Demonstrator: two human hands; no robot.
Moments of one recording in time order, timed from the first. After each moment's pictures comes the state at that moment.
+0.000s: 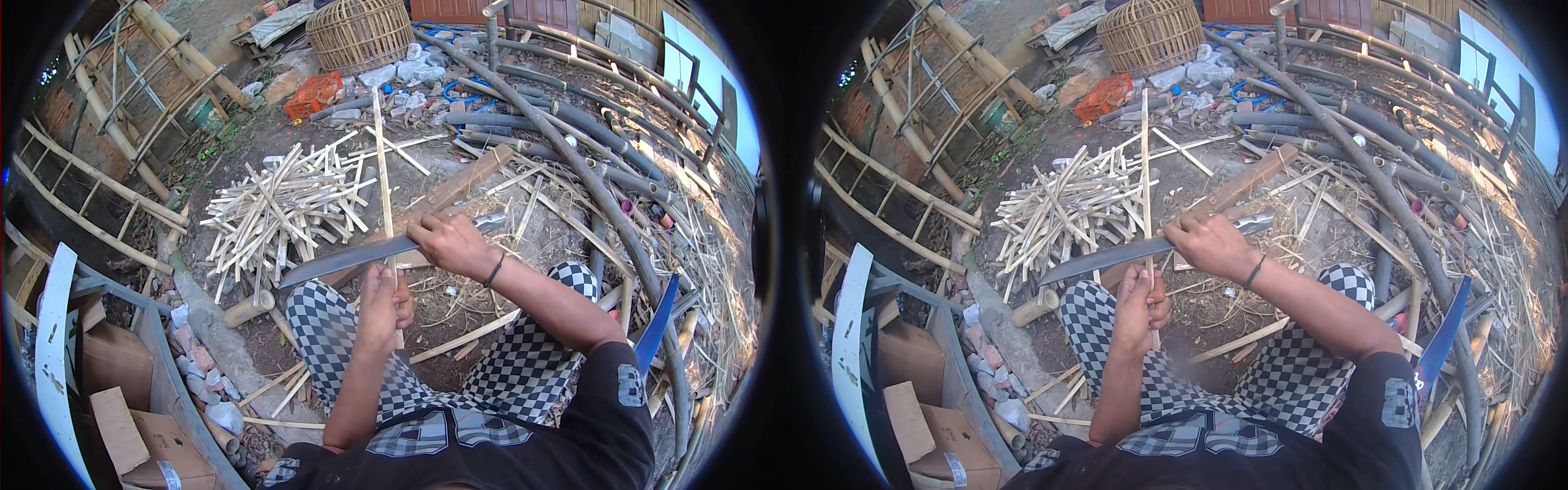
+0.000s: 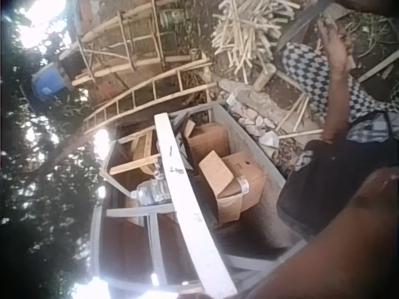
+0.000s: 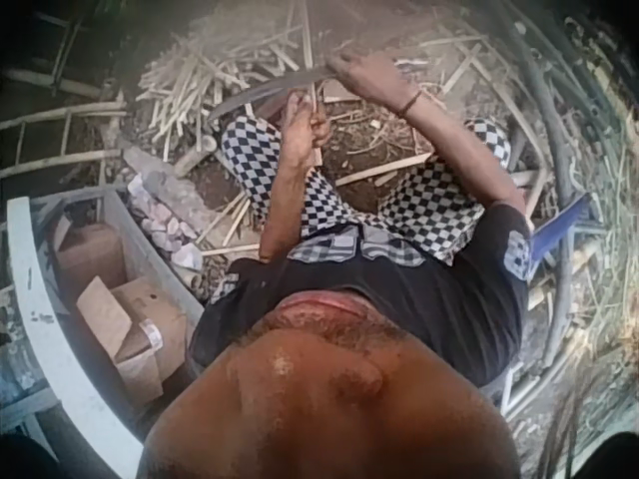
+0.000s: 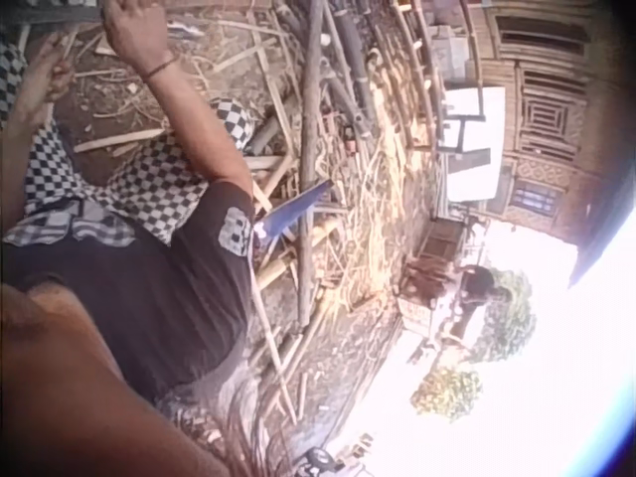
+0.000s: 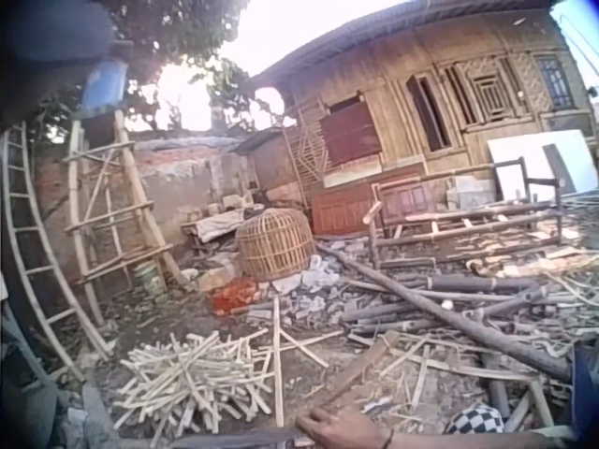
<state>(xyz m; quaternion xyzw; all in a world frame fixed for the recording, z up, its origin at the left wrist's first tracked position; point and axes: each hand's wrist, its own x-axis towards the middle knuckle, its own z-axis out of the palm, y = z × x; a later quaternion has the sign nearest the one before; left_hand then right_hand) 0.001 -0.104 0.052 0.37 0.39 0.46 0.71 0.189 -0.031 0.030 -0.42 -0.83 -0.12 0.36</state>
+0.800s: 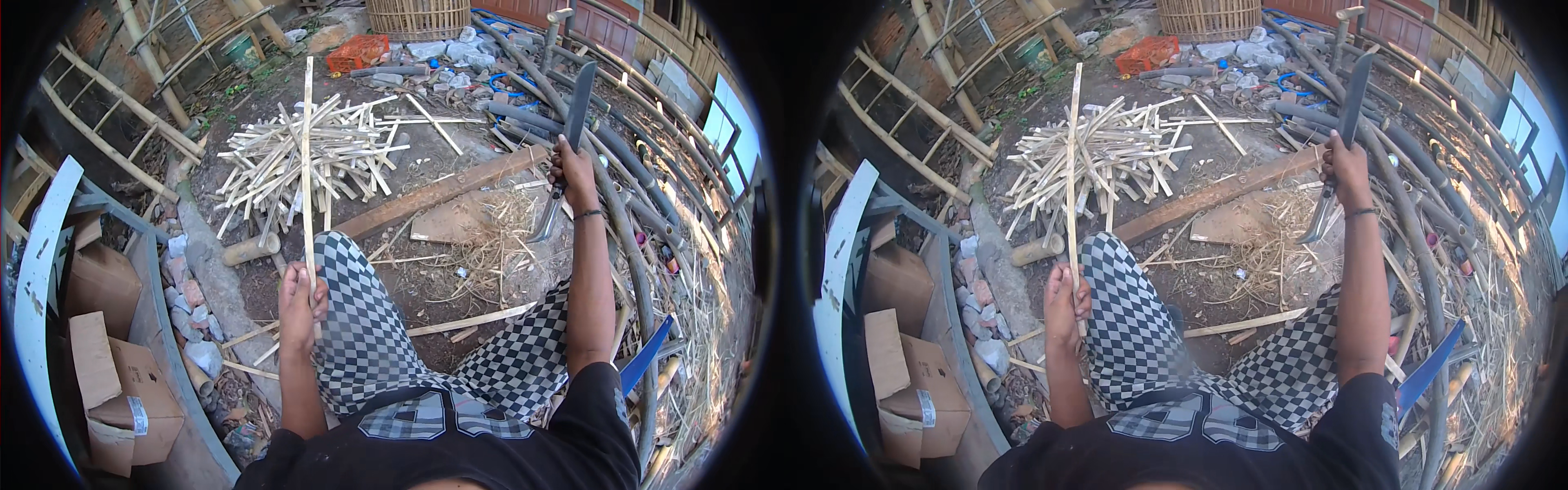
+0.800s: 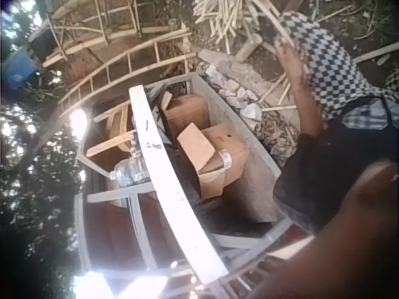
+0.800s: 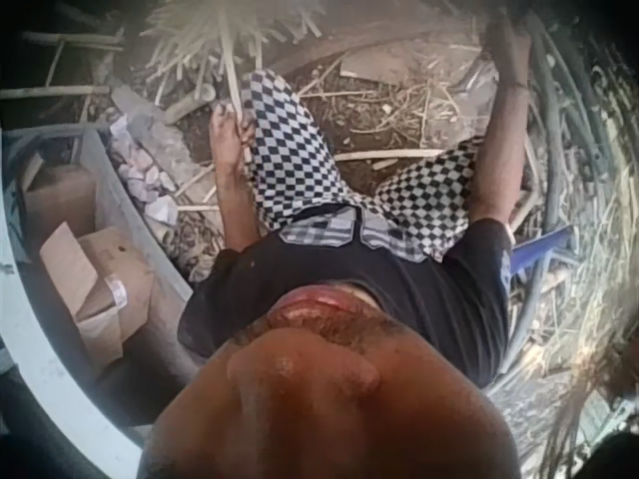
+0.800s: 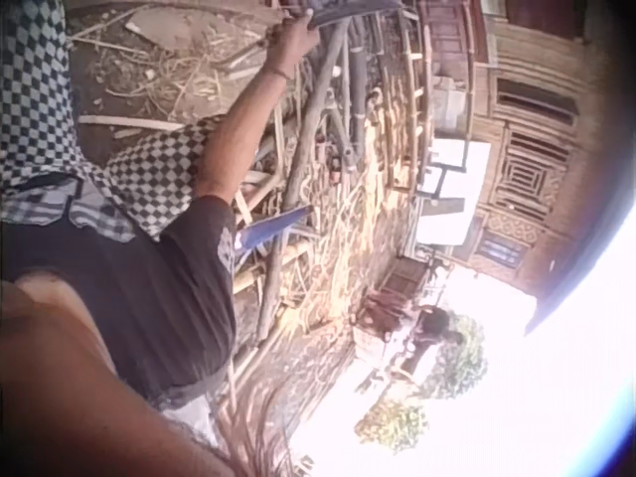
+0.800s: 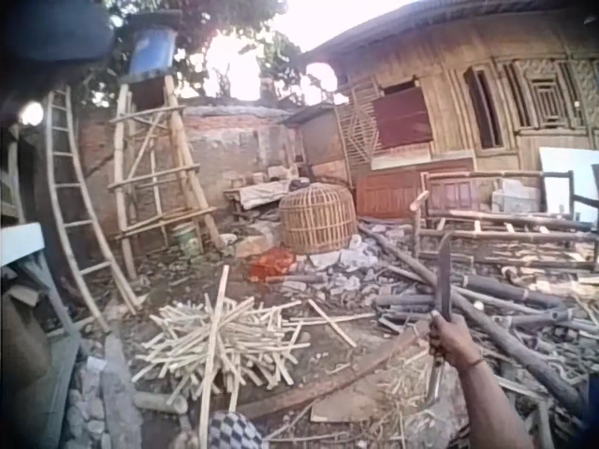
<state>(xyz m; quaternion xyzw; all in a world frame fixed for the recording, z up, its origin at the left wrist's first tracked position) -0.157 -0.147 0.041 0.39 0.48 0.56 0.56 0.329 0.025 0.053 -0.54 -0.35 0.41 0.65</state>
